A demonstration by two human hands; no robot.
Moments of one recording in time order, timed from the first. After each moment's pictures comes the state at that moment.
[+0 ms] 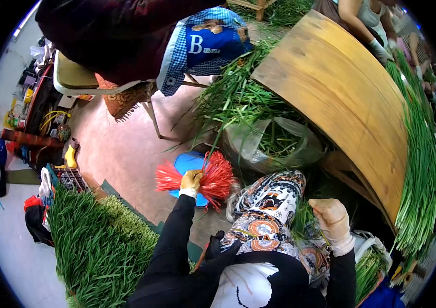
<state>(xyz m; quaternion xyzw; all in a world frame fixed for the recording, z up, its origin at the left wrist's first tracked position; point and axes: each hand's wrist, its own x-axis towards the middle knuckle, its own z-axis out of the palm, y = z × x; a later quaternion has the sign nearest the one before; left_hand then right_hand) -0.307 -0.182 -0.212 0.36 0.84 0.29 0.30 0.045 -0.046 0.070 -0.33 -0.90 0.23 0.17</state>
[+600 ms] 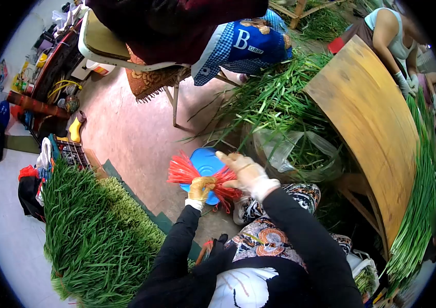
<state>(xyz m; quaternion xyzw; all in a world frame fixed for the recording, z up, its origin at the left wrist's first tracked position) -0.309 -0.233 -0.215 0.41 0.71 0.52 0.24 -0.193 -0.037 -0.040 -0.15 -0.93 0.34 -0.02</state>
